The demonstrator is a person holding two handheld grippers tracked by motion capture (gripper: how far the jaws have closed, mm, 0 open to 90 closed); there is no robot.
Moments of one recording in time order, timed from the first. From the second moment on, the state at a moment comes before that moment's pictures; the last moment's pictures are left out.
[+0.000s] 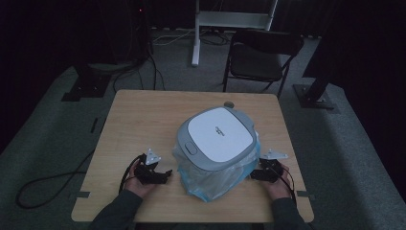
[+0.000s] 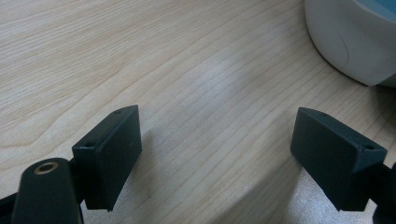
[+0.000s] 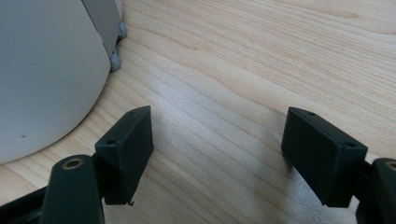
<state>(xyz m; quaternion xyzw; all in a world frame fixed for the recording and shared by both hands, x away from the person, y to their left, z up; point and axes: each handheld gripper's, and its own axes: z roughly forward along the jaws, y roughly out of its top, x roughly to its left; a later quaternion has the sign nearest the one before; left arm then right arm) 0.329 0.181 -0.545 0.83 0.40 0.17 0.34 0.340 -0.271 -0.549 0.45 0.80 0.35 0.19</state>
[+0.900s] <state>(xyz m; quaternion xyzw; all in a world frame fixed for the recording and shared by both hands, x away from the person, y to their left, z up) 0.290 0.162 -0.517 0.84 0.34 0.11 0.42 0.340 -0.271 -0.549 0.45 0.80 0.35 0.19</state>
